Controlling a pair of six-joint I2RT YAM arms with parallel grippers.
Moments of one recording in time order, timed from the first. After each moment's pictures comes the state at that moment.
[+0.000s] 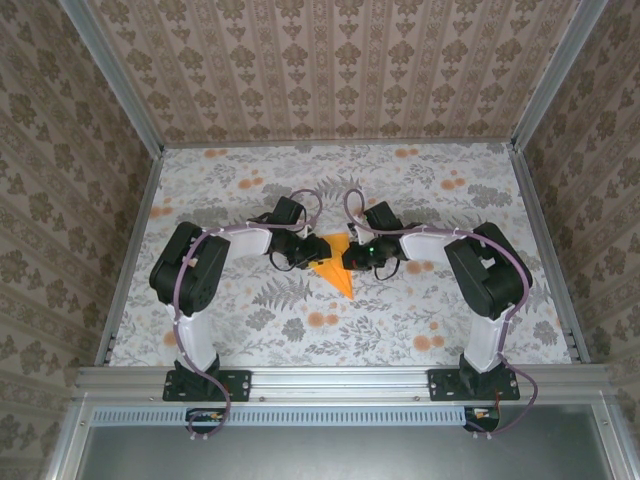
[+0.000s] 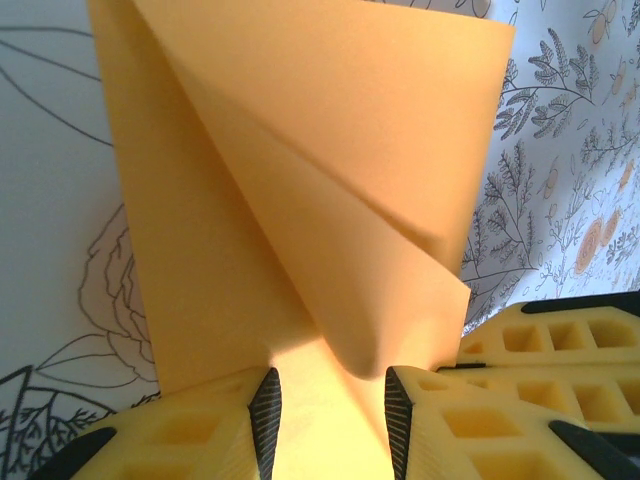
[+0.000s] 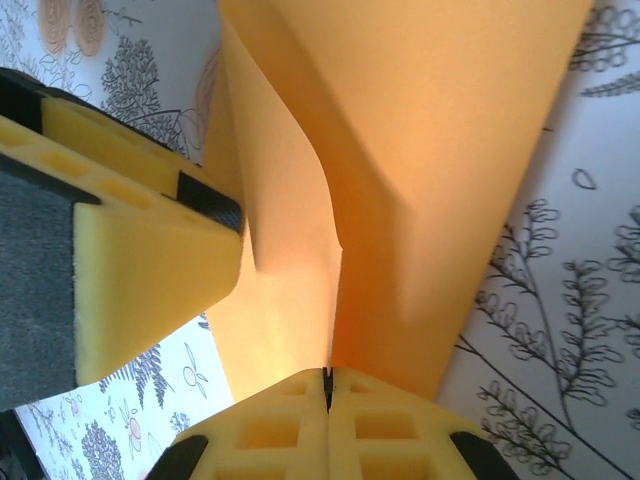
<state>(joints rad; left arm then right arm) -0.56 1.90 1.06 -0.24 0.57 -0.71 0.48 1.87 1.01 -0.20 -0.52 0.42</state>
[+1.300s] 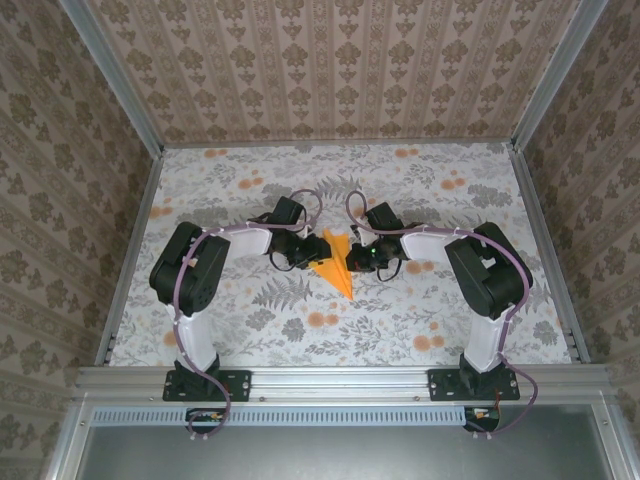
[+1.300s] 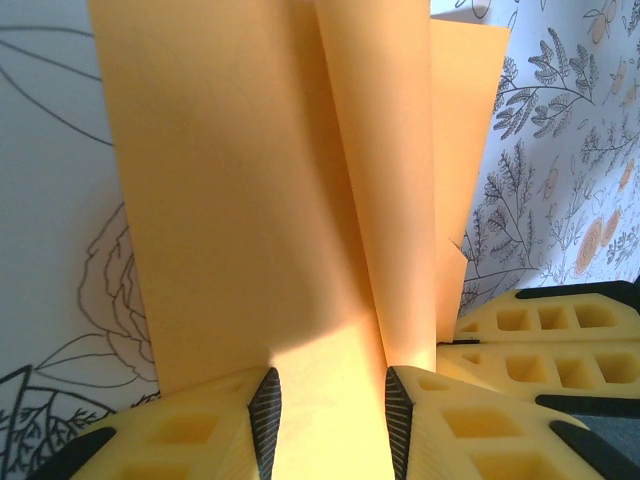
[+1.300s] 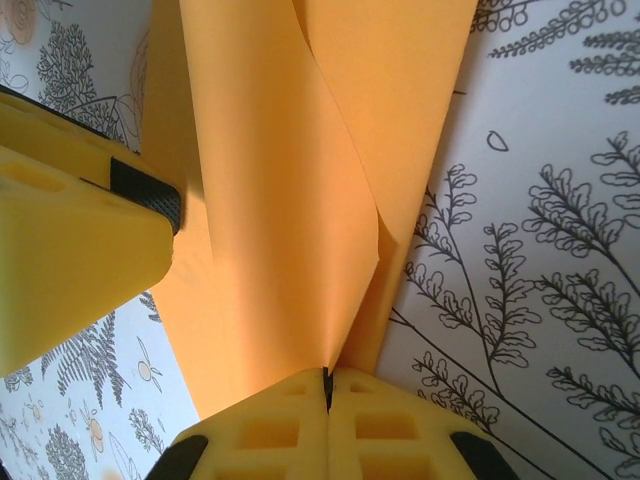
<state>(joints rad) -0.56 1.90 1.06 -0.24 0.57 -0.71 0.47 1.87 1.01 -0.24 -0.47 0.40</state>
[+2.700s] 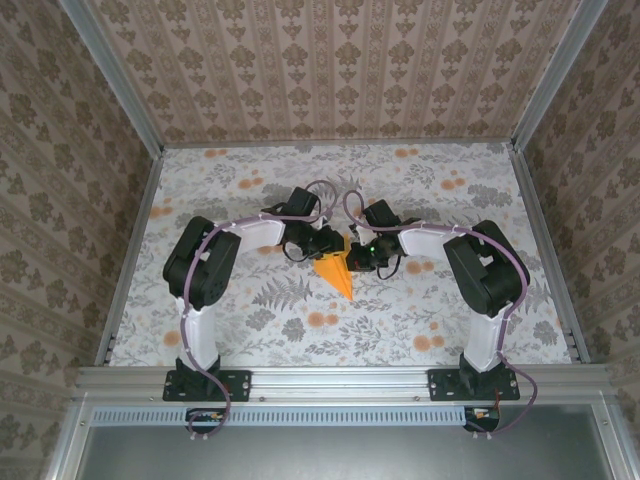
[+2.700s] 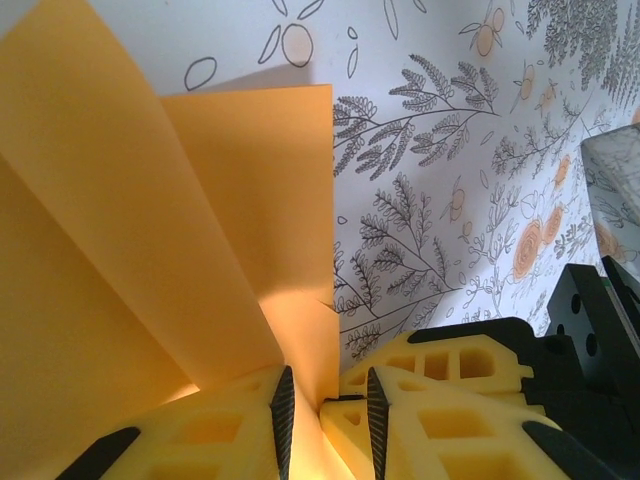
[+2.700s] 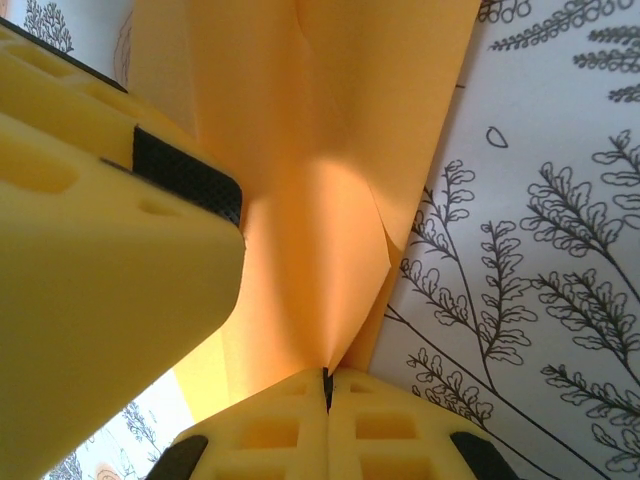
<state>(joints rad) -0.61 1.98 1.22 -0.28 0.61 -0.70 0.48 1.89 1.06 -0.33 -0.46 0.37</state>
